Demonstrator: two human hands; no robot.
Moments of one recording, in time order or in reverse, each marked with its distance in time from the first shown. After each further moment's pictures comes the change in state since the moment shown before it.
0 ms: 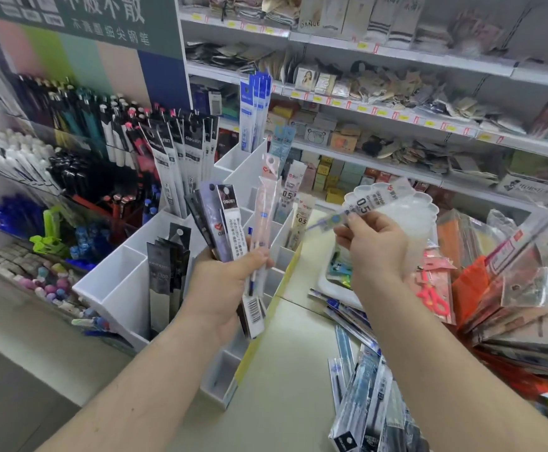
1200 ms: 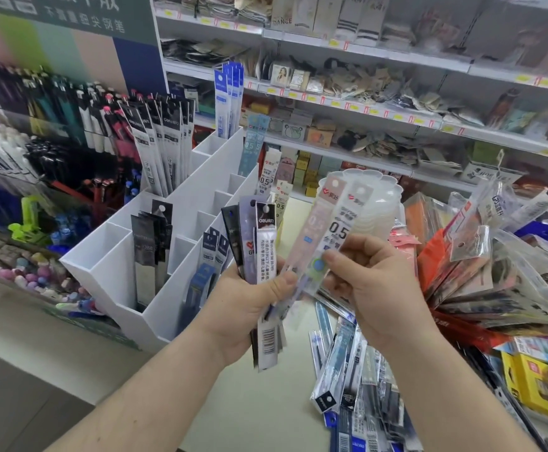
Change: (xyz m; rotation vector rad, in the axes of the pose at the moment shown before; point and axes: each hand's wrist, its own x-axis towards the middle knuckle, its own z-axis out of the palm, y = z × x) left_hand -0.055 -0.027 0.004 0.022 -0.389 -0.160; right_hand -0.106 -0.023 -0.071 0.016 -0.349 0.026
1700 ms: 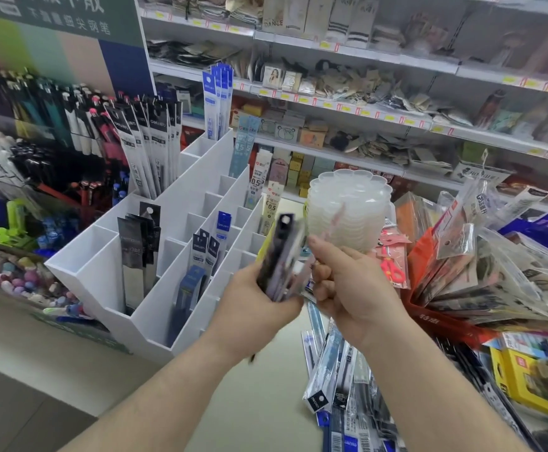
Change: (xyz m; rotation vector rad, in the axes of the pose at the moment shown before) left_hand 0.001 -0.012 0.012 0.591 0.086 0.144; right_hand 0.008 0.003 0.005 0.009 0.061 0.304
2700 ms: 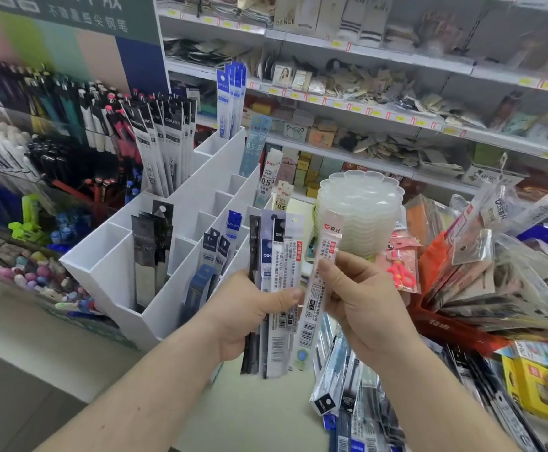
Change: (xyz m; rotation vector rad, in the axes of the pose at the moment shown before) left_hand 0.009 -0.003 -0.022 -0.366 -0.204 -0.286; right_hand -0.002 0.023 -0.007 0.047 -0.221 -0.279
